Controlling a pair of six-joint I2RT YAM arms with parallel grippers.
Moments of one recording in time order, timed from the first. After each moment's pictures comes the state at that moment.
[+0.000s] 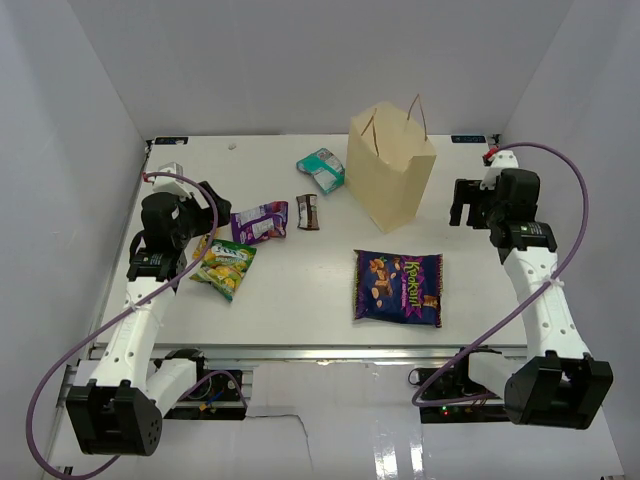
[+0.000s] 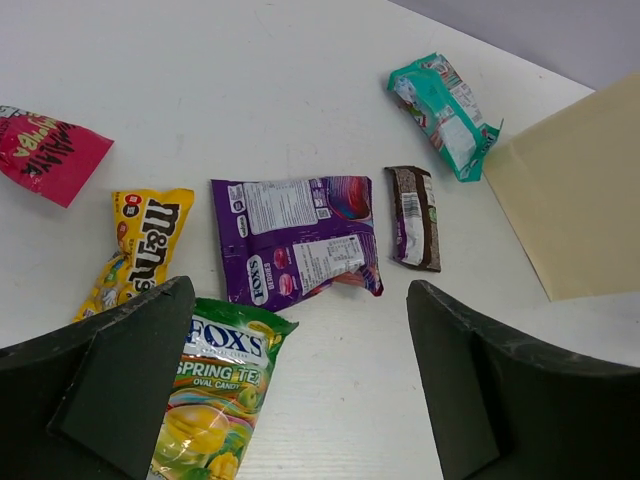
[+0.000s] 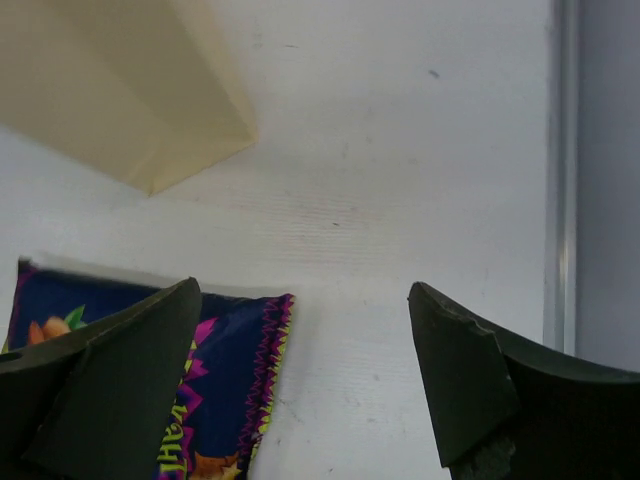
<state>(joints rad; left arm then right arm) -0.03 0.98 0.83 -0.18 0.08 -0.37 -0.03 1.11 1.03 -0.48 -0.04 -0.03</state>
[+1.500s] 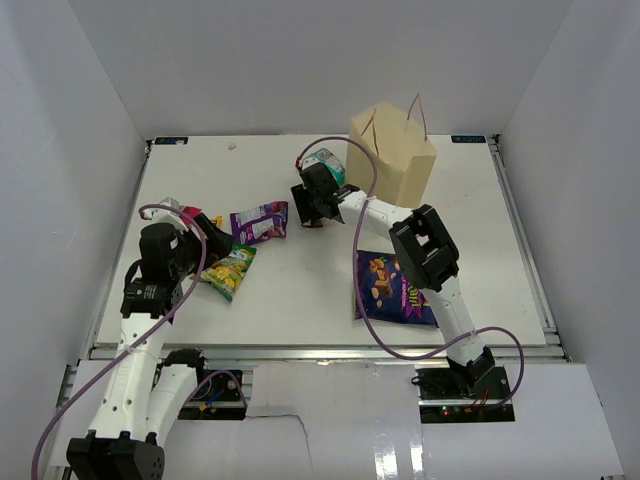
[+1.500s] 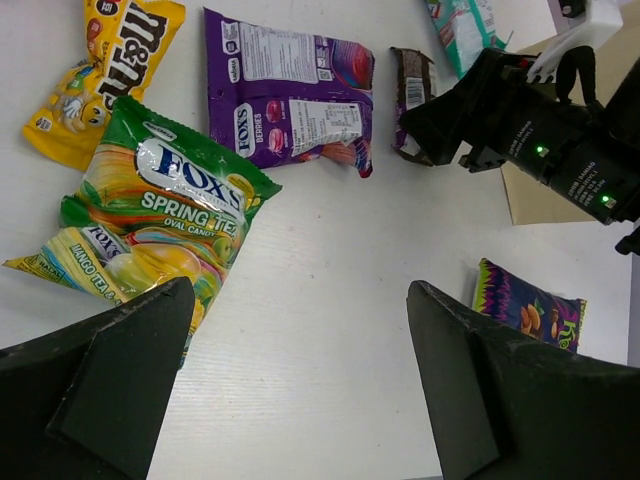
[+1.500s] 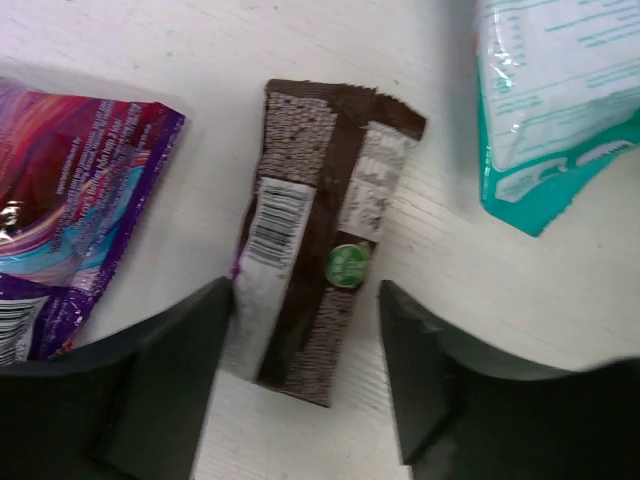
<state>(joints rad) -0.03 0.73 0.72 -0.48 0.13 -0.56 0.72 2.30 1.81 -0.28 0.16 0.17</state>
